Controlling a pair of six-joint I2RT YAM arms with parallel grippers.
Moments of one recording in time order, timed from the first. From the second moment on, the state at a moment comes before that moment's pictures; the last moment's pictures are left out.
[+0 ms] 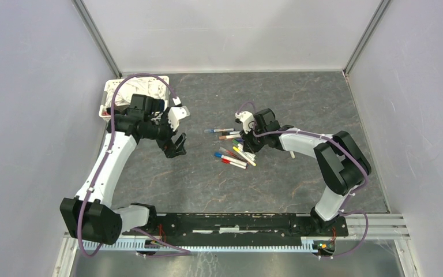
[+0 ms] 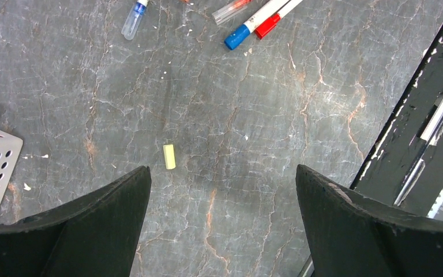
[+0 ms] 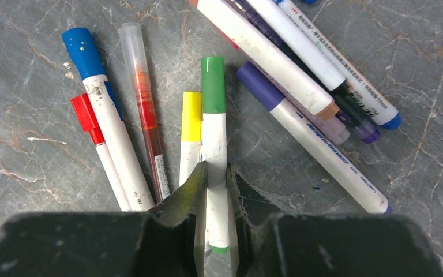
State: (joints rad) left arm -0.16 1.22 1.17 -1.01 0.61 0.75; right arm 0.55 1.74 0.95 -0.10 -0.33 -0.15
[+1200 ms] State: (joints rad) left arm -0.32 1.14 1.09 -1.06 0.73 1.31; right arm 0.74 1.57 1.10 -0.16 -0.84 0.03
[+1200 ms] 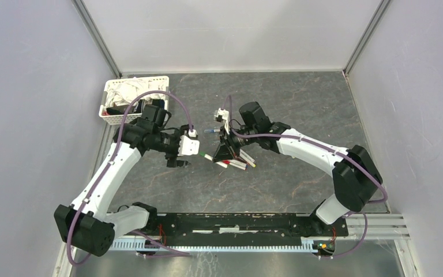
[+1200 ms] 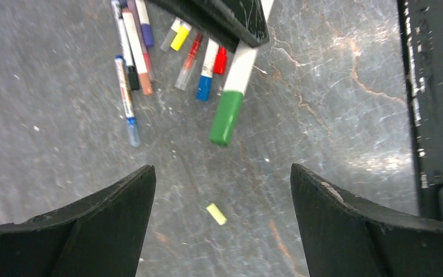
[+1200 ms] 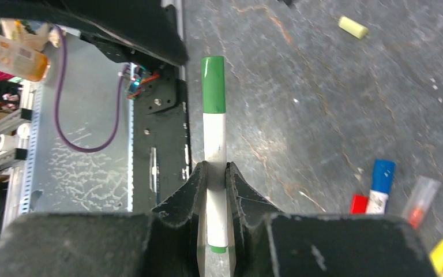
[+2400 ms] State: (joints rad) left arm -0.53 1.05 0.99 -0.92 0.56 1.40; right arm 0.81 1.68 1.15 0.05 -0.97 0.24
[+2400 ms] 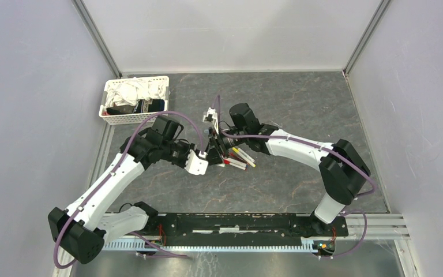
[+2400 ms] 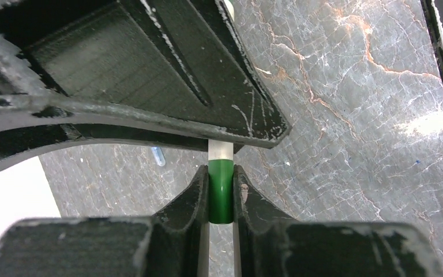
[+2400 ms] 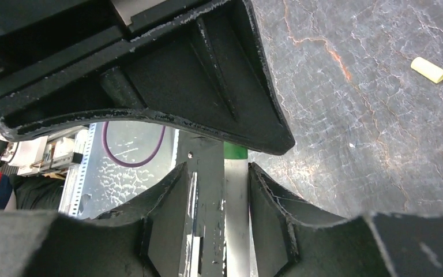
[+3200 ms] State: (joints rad) left arm -0.26 1.18 1.07 -0.92 0.44 1.46; right arm 0.75 1.54 0.94 -0.19 -0.85 0.03
